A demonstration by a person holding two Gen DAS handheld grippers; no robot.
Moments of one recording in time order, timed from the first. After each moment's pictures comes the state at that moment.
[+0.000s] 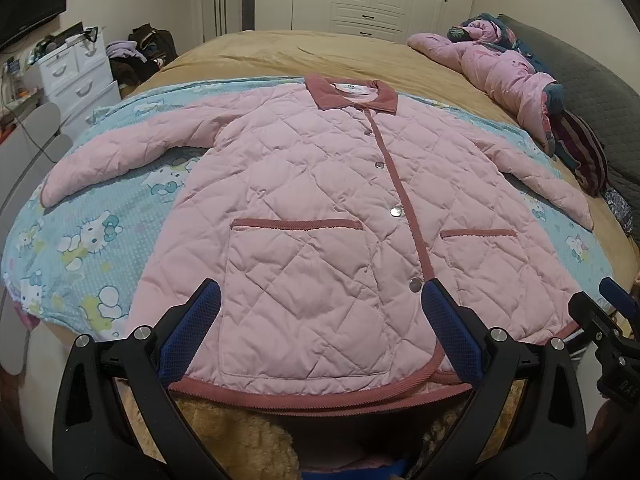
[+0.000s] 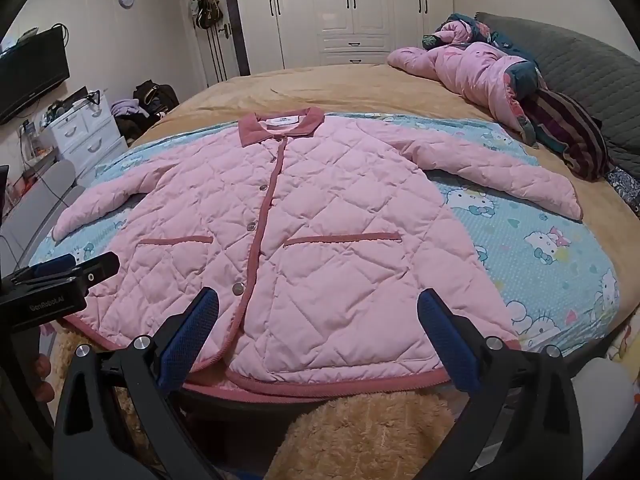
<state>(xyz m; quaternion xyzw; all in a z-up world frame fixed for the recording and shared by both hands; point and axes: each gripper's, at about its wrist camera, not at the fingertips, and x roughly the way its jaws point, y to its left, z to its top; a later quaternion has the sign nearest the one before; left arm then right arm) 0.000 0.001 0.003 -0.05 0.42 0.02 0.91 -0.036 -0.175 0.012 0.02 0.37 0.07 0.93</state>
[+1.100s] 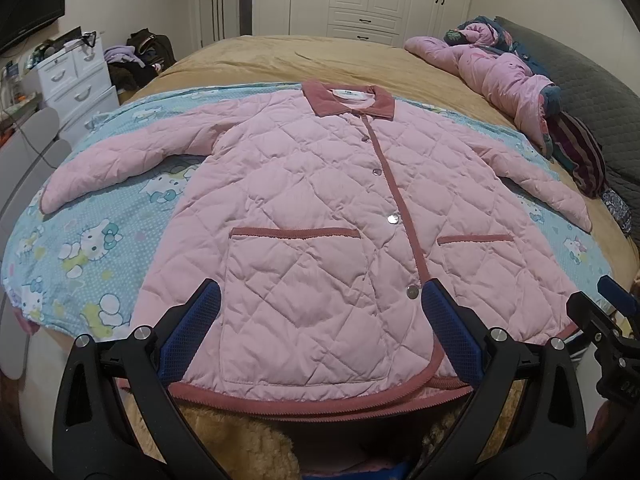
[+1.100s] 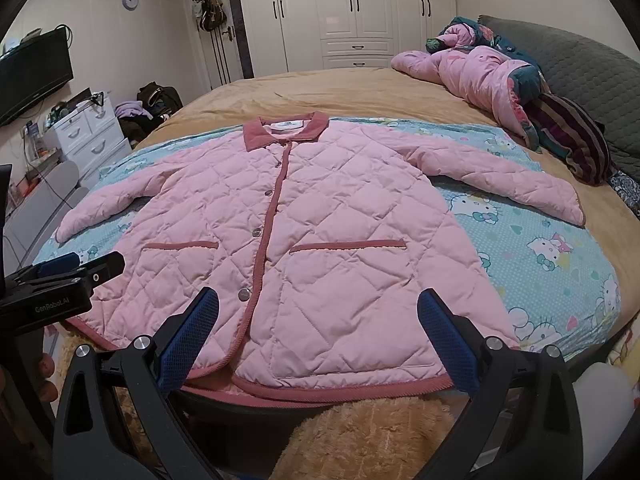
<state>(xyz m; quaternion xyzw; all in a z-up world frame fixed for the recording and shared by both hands) 0.003 0.000 0.010 -0.05 0.41 0.02 0.91 -0.035 -0.171 0.019 0.02 0.37 0.08 0.93</state>
